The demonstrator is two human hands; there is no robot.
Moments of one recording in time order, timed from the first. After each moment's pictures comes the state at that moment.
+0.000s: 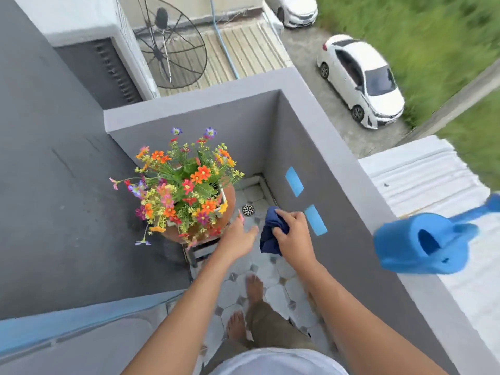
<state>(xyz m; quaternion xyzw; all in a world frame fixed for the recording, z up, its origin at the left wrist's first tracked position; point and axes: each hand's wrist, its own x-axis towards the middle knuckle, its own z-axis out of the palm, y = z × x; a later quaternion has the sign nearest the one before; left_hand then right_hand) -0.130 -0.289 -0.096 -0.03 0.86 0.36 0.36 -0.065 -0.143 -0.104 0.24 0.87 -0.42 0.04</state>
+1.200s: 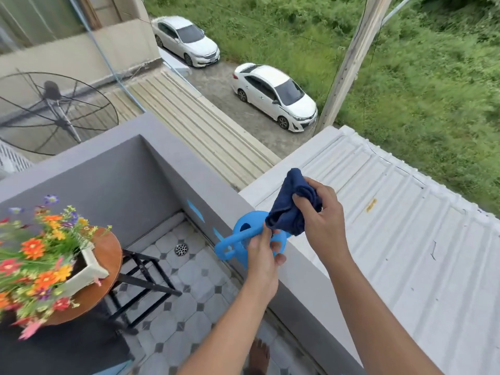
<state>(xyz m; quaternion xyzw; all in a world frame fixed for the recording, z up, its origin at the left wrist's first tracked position) 0.076 0.045 0.007 -0.13 0.51 0.74 0.42 0.123 0.141 0.068 0.34 0.70 -0.55 -0.31</state>
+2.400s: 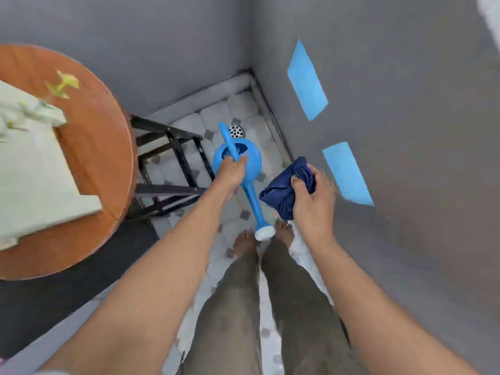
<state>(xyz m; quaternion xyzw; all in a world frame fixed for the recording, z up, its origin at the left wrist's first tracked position) -0.252 -0.134 -0.507 -0.19 0.81 0.39 0.40 -0.122 -0.014 -0.409 0.45 0.73 -0.52 0.00</state>
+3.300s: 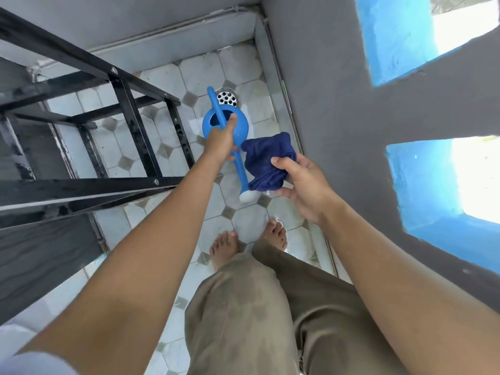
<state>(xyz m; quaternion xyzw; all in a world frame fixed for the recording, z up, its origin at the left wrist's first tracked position) -0.291 -0.138 -0.716 -0.29 0.70 0.52 0.40 -0.175 0.009 -0.615 0.42 0.51 -0.72 0.22</state>
